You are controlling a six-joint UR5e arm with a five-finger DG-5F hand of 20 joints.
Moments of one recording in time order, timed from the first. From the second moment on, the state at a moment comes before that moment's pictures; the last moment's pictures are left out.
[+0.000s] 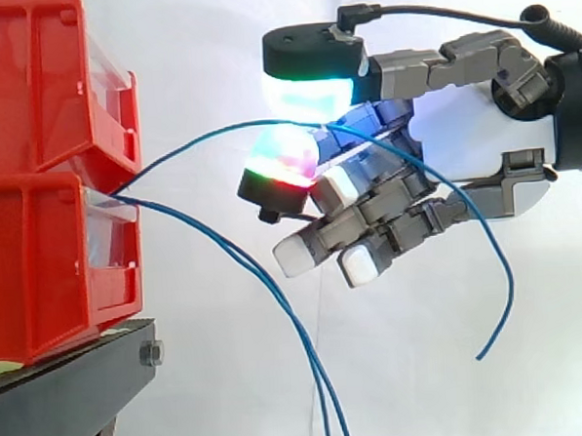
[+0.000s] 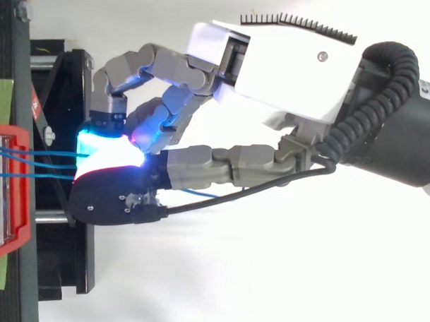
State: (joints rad) arm 0.16 -2.25 -1.08 -2.95 -1.12 -0.25
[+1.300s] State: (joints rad) arm 0.16 -2.25 -1.08 -2.95 -1.11 -0.25
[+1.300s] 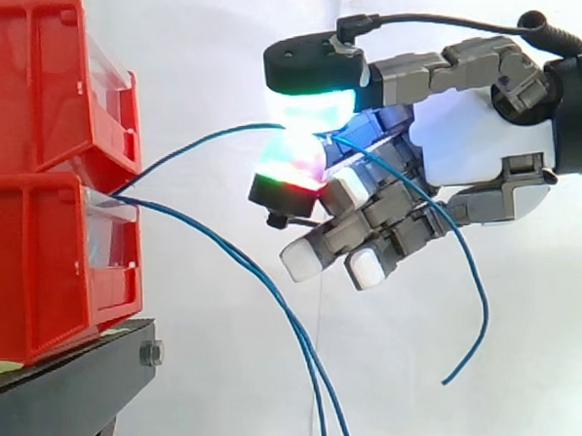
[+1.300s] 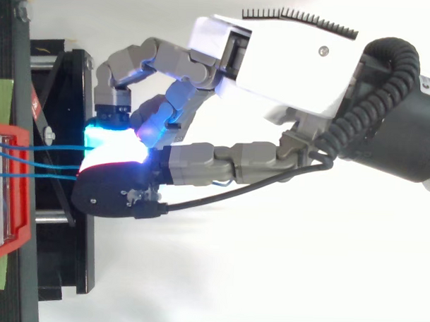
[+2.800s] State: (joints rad) arm 0.14 -2.21 -1.08 -2.98 -1.11 -0.42
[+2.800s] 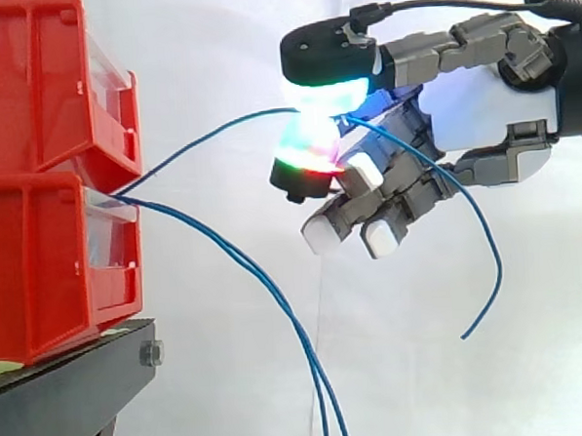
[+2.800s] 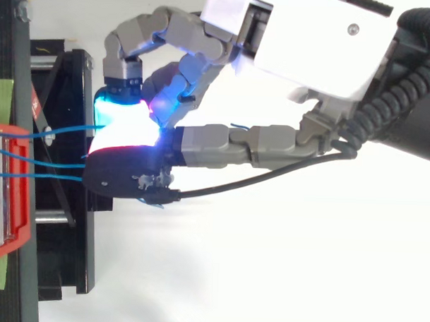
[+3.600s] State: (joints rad) arm 0.14 -2.21 -1.10 -2.99 -1.11 -0.44
